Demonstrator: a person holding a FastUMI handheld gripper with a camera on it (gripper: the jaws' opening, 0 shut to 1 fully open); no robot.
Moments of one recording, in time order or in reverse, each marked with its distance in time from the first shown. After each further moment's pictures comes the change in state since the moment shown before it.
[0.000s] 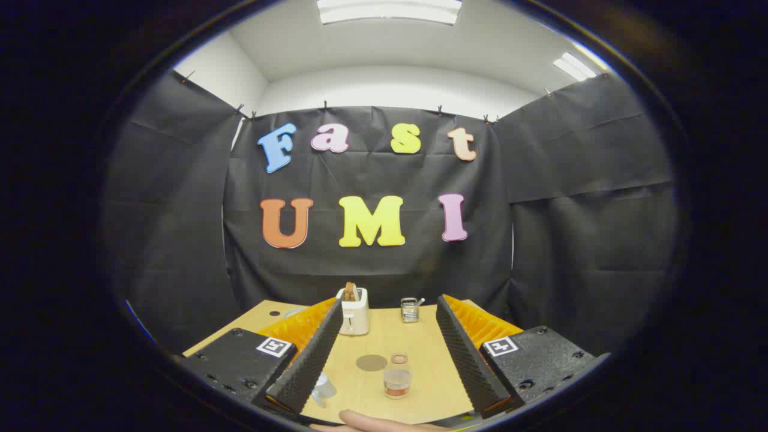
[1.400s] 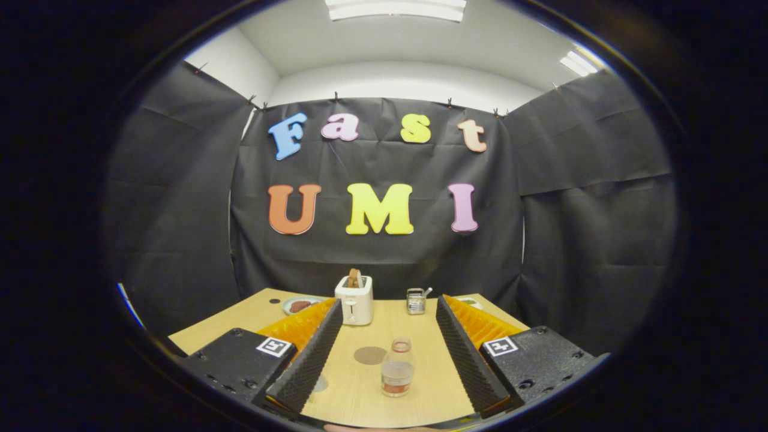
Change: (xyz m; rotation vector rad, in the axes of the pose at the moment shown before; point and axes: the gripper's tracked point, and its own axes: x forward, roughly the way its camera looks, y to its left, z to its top) arm 0.029 -0.002 -0.078 -0.024 0.000 0.053
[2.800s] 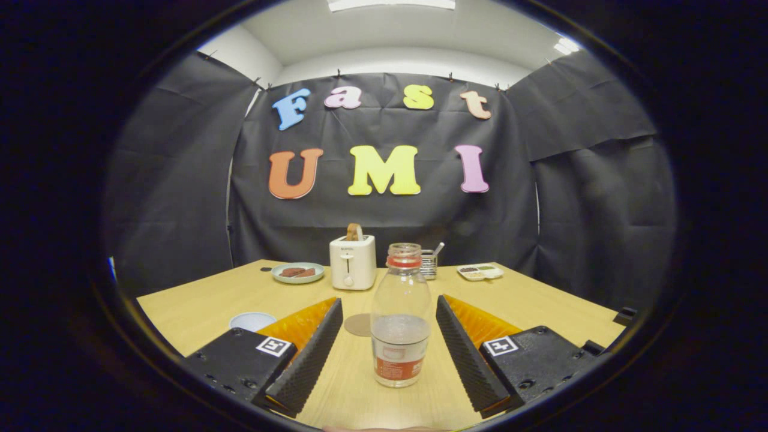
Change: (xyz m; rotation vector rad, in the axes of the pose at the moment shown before) arm 0.072 -0.001 -0.183 0.004 0.037 0.054
